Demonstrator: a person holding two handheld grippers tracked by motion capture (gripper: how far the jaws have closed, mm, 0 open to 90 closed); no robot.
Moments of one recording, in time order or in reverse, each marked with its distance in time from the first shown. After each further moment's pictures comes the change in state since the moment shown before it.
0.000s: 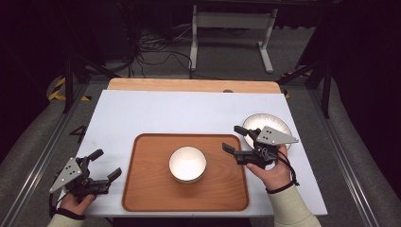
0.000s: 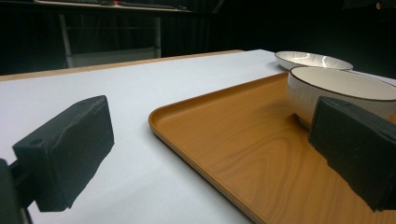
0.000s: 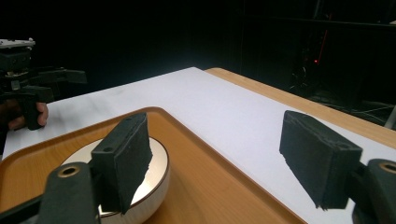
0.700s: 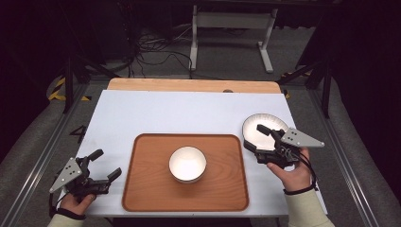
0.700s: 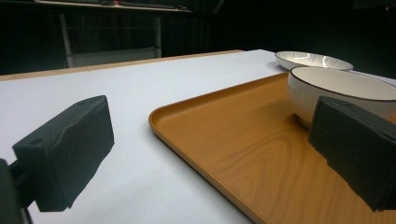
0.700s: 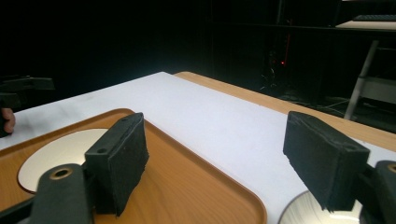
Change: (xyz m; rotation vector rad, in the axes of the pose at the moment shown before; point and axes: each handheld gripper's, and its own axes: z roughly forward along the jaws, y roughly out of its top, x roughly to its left) left arm 0.000 0.000 0.000 0.002 0.000 0.000; right arm -0.028 -0.011 -0.045 -0.030 -0.111 0.034
